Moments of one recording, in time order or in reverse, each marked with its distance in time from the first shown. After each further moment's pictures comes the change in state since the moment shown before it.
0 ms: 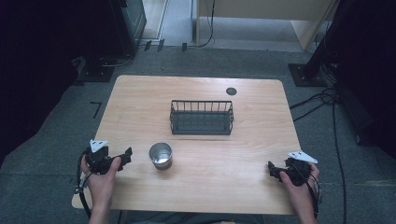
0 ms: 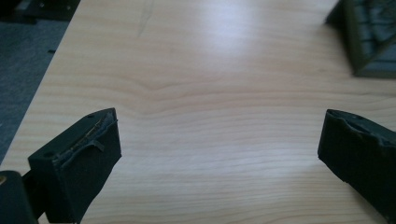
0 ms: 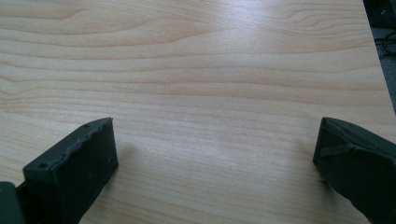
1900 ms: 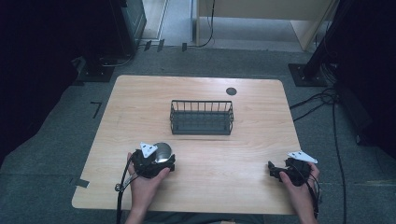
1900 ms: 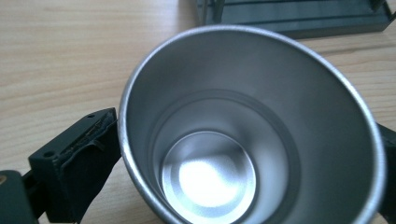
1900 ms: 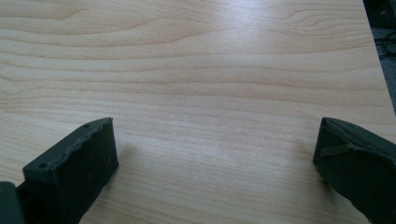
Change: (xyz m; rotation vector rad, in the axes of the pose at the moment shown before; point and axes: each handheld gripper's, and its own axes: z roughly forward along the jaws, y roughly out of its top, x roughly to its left) left arm -0.117 -0.028 0.032 0.047 -0.127 0.139; right arm 0.000 0.000 0.000 0.000 0.000 -0.002
